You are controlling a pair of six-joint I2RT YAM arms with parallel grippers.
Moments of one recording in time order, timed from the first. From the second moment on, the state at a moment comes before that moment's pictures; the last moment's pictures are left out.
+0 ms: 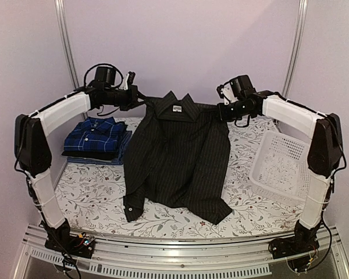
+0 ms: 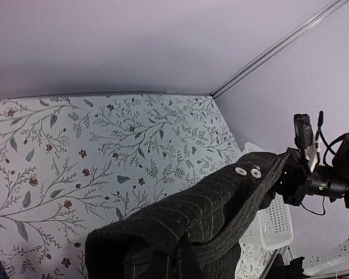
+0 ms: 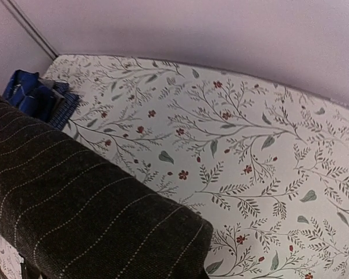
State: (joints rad) left arm -0.34 1.80 1.73 -0.34 0.49 -0.49; right arm 0.50 1.84 1.73 -0.53 -0.08 0.20
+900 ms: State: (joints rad) left arm -0.35 1.62 1.07 -0.34 0.30 -0.53; right arm 0.36 2.16 1.59 -0.49 0.01 0.32
